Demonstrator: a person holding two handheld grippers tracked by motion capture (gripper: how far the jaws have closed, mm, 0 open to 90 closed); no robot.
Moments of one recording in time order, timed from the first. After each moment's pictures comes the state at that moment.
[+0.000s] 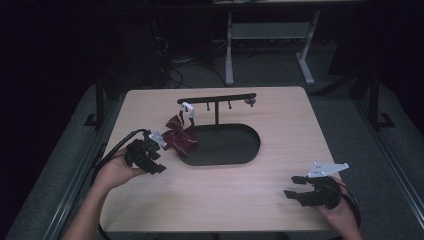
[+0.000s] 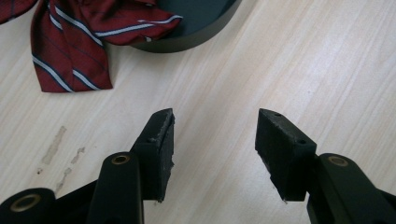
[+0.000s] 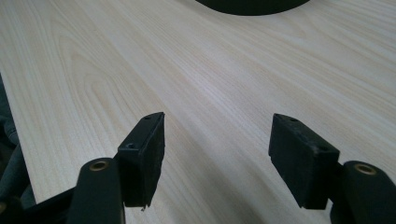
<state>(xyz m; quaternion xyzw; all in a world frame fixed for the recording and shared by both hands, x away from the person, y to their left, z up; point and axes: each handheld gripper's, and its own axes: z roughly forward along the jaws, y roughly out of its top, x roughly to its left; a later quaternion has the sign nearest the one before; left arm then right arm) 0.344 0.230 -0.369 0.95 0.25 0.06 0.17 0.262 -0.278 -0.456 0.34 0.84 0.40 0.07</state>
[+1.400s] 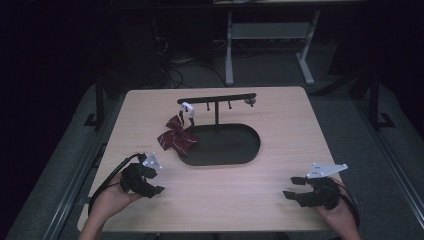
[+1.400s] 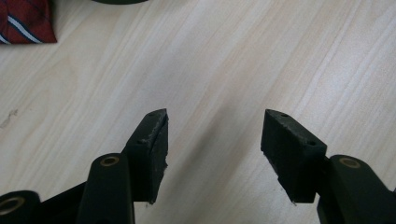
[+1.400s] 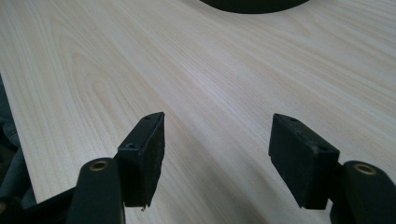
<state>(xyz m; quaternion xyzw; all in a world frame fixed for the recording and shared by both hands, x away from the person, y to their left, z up) 0.290 0.242 -0.407 0.94 0.27 0.08 0.19 0.260 -0.276 -0.458 0.34 0.85 0.40 0.07</state>
